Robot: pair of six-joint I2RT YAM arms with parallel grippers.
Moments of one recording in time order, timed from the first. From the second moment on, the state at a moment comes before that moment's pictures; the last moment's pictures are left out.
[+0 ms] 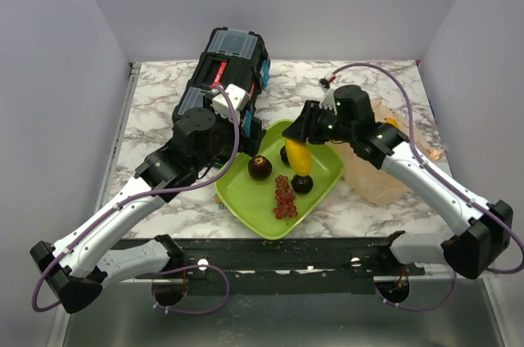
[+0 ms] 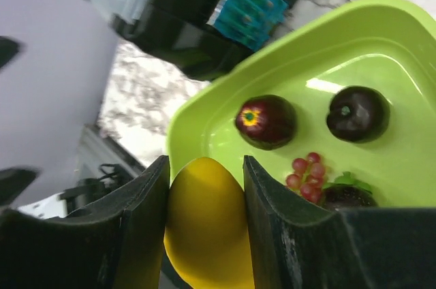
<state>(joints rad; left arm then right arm) -0.77 1.01 1.10 -0.32 -0.15 -0.10 0.57 1.25 1.16 -0.37 -0.29 0.61</state>
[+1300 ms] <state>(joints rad) -0.77 1.00 1.10 -0.32 -0.16 -0.10 0.72 1.71 1.18 -0.56 0.43 0.48</state>
